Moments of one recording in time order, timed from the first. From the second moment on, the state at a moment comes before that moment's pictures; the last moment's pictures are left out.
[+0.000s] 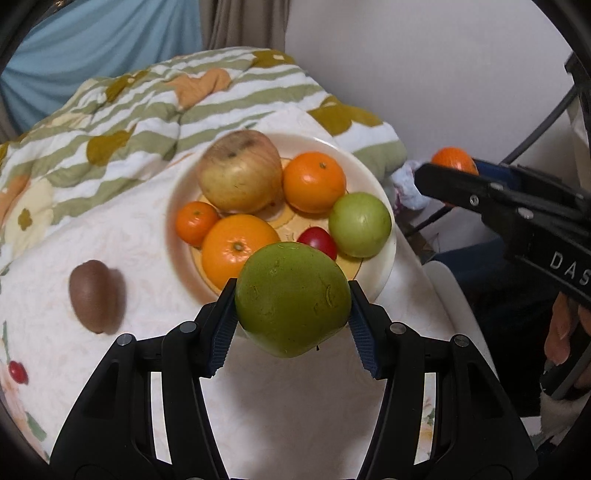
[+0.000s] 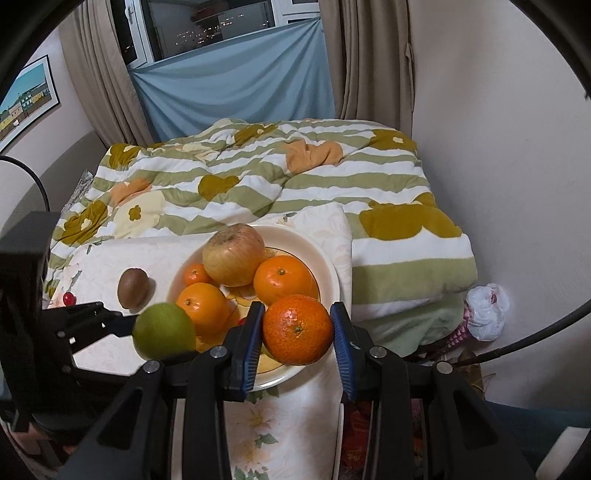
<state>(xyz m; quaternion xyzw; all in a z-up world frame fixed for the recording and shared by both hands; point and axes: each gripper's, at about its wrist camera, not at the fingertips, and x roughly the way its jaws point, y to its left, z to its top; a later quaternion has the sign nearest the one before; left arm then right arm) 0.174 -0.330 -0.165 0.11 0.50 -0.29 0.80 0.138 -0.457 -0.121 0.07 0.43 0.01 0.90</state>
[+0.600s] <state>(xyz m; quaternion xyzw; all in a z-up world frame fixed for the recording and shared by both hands) 0.172 -0.339 -0.159 0.12 0.48 -0.29 0.82 0.145 -0.466 -0.128 0.06 0.44 0.01 0.90</state>
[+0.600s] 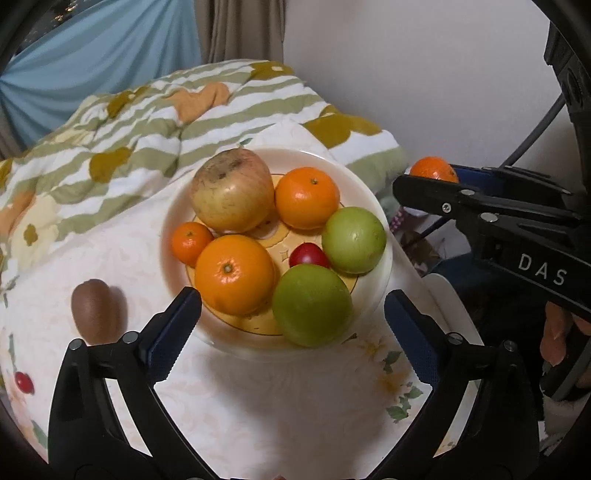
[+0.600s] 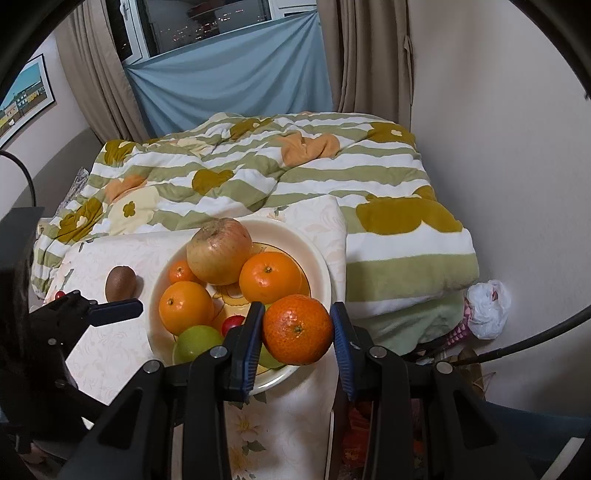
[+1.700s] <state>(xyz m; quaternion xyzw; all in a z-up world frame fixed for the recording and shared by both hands) 0.171 -0.188 -0.153 0.02 0.51 -0.10 0.86 0.202 -0.402 -0.168 0.03 0.47 0.11 0.88</state>
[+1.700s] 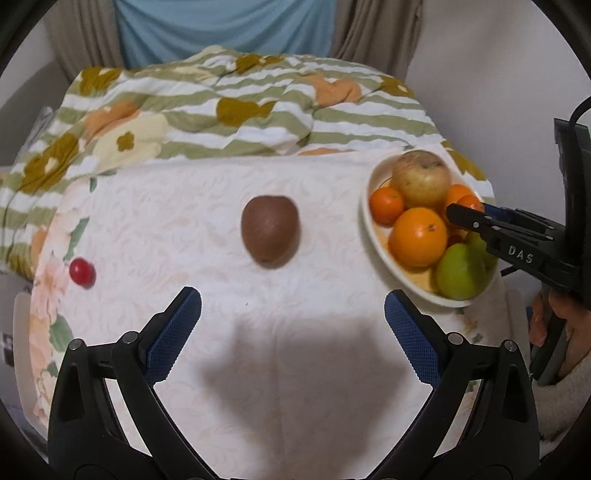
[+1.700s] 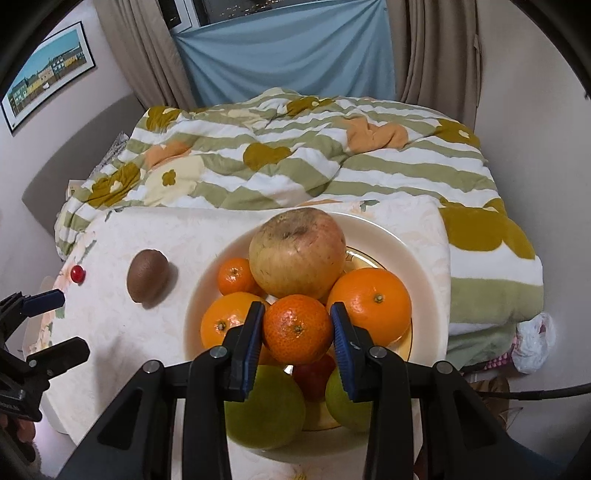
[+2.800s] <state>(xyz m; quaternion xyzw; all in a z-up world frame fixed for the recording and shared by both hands) 0.158 -0.084 -0.085 0.01 0.47 -0.02 0.88 0.166 -0.350 -0.073 -0.01 0.41 0.08 0.91</state>
